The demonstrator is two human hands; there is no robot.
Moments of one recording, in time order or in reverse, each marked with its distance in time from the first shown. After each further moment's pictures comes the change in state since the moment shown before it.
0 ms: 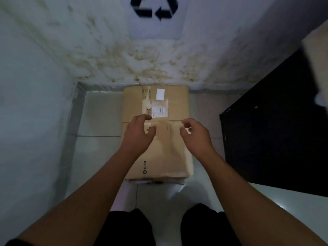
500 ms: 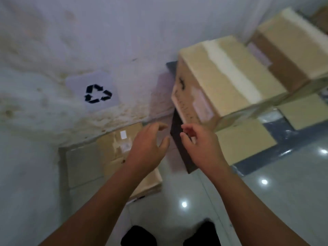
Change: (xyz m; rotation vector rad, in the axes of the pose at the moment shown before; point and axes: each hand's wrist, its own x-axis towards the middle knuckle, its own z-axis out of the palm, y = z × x) left_hand -0.149 0.401 -0.153 0.026 -0.238 0.513; right_hand -0.223 -0.158 -0.352 0.034 0.407 -0.029
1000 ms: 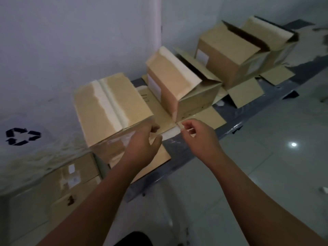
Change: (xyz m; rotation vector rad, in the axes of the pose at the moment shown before) left_hand 0.063 0.303 0.202 0.021 -0.058 0.090; right_hand 0.012 0.201 -0.331 0.000 0.152 0.102
